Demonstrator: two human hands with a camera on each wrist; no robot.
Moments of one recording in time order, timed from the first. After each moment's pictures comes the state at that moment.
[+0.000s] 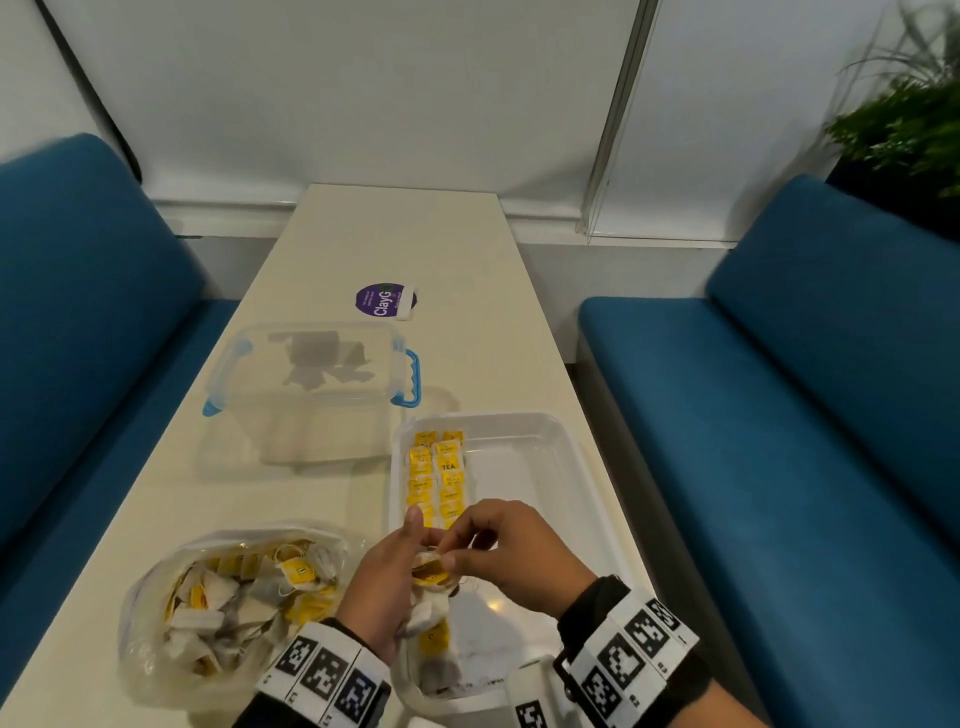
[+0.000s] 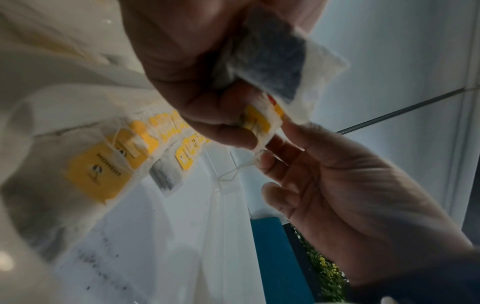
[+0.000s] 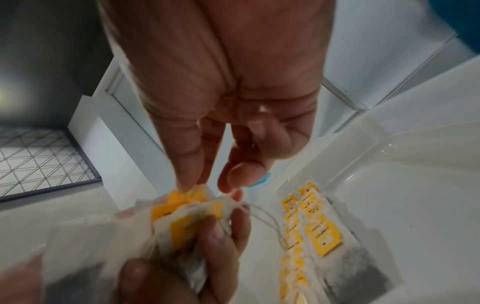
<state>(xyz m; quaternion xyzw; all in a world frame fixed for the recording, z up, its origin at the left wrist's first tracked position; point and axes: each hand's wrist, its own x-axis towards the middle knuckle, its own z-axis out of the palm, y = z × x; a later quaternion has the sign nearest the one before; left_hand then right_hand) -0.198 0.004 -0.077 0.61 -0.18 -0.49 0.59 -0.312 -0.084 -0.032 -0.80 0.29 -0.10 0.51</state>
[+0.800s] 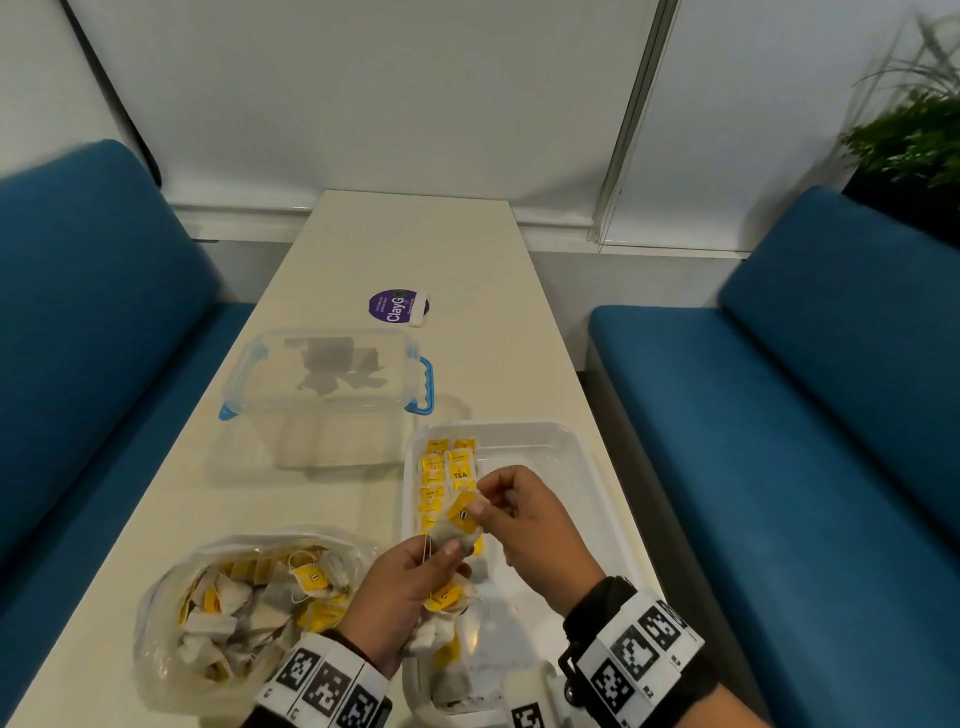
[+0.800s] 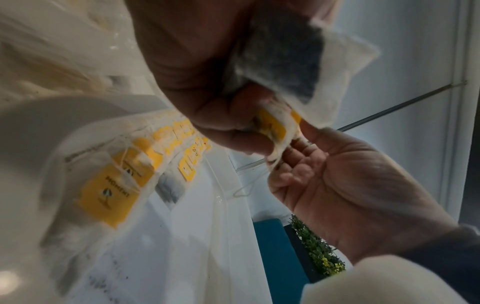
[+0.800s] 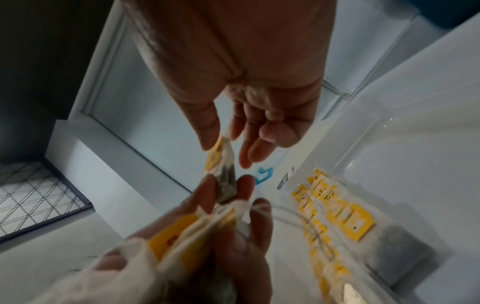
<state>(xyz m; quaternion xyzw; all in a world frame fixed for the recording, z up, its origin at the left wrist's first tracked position) -0.195 0.010 -0.074 0.55 -0.16 -0.53 0.62 -0.298 -0.094 -0.038 -0.69 0.37 -0.22 0.58</state>
